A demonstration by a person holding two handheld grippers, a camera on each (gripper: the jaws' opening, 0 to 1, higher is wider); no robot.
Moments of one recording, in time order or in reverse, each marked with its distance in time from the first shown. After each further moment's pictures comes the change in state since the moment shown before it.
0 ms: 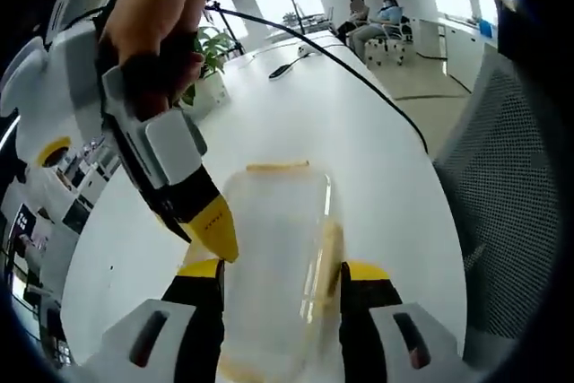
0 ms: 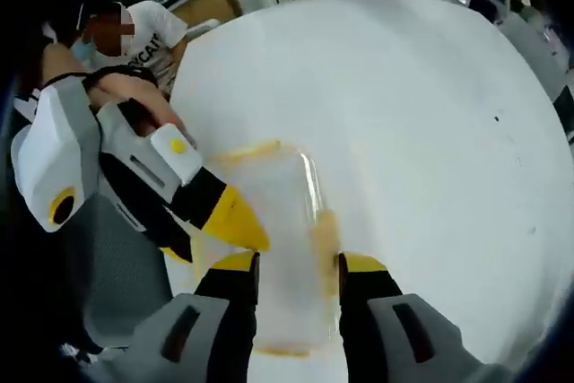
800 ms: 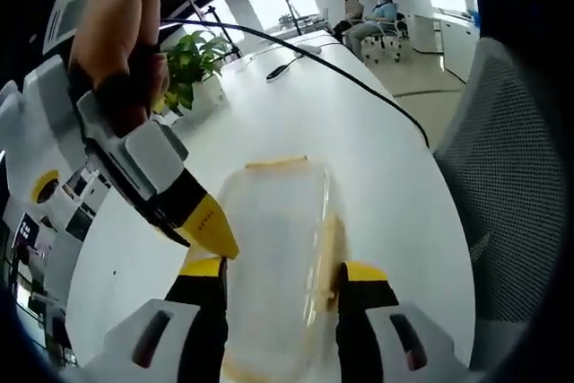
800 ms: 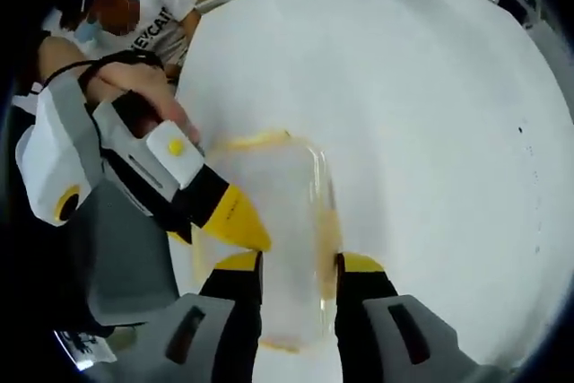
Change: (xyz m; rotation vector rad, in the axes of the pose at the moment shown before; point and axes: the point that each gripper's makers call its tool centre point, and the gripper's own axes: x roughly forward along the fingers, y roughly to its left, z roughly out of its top) left arm 0.001 -0.001 -0.004 0.034 -0.020 0.003; right arm 0.005 0.003 -0.003 -0.056 0.133 0.051
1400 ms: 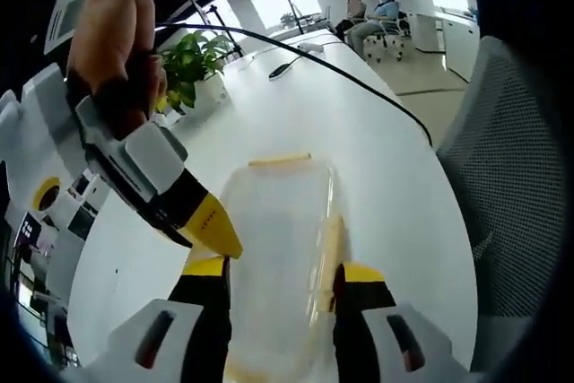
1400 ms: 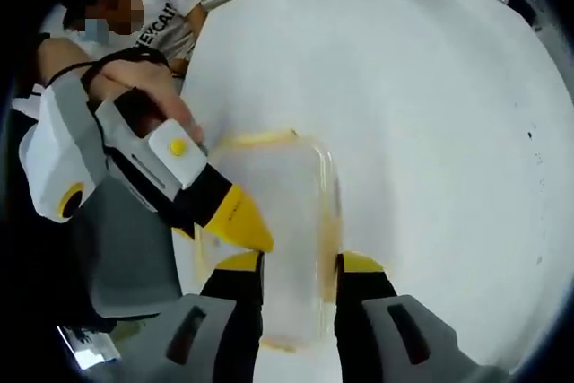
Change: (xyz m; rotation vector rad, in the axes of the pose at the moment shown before) left arm 0.002 0.000 0.003 0.017 0.014 0.001; right arm 0.003 0.002 0.001 -0.028 0.050 0.031
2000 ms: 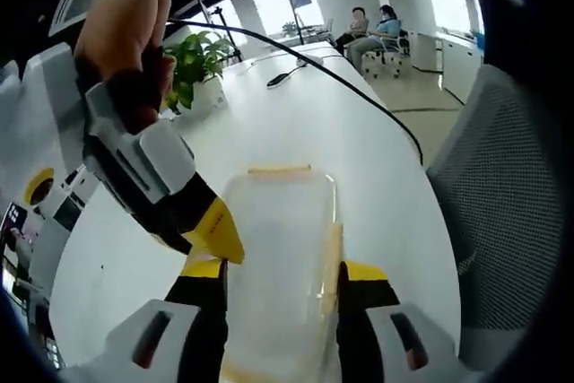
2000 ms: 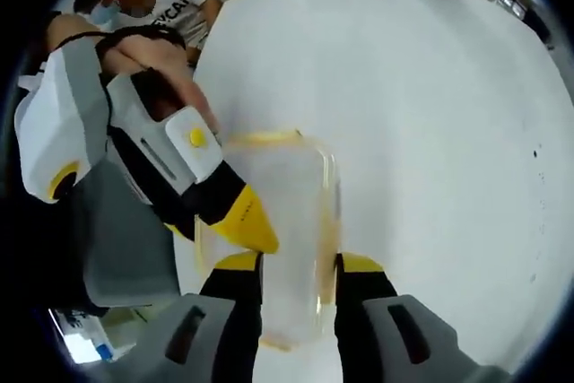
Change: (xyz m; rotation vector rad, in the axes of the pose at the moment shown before) left arm -0.002 -0.003 0.006 -0.069 -0.017 -0.061; right arm 0.000 0.005 0.000 -0.058 -0.021 -0.001
